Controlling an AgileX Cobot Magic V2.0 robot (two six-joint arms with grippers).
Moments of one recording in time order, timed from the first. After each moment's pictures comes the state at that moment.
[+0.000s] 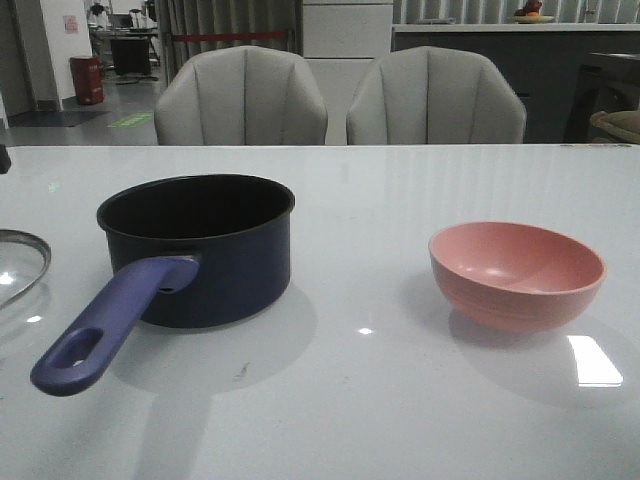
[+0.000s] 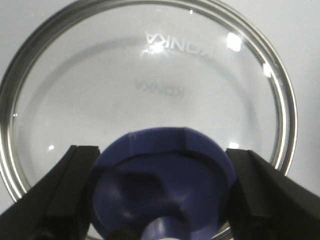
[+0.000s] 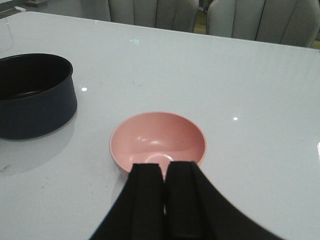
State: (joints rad) left arm 0.07 1.88 -1.33 -0.09 0.87 -0.18; right arm 0.27 0.37 -0.19 0.39 0.12 -0.35
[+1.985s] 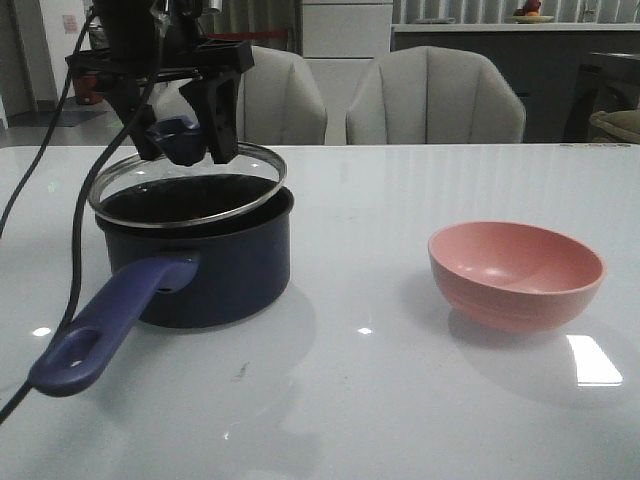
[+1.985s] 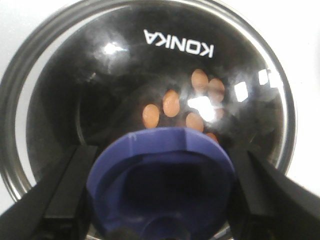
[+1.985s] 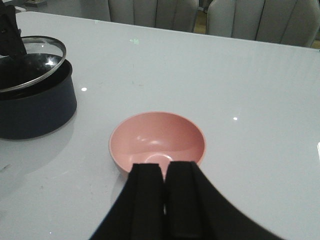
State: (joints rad) left arm -0.40 2.03 -1.90 -0.10 1.25 -0.02; right arm 0.27 0.37 -0.19 0.39 0.12 -0.35
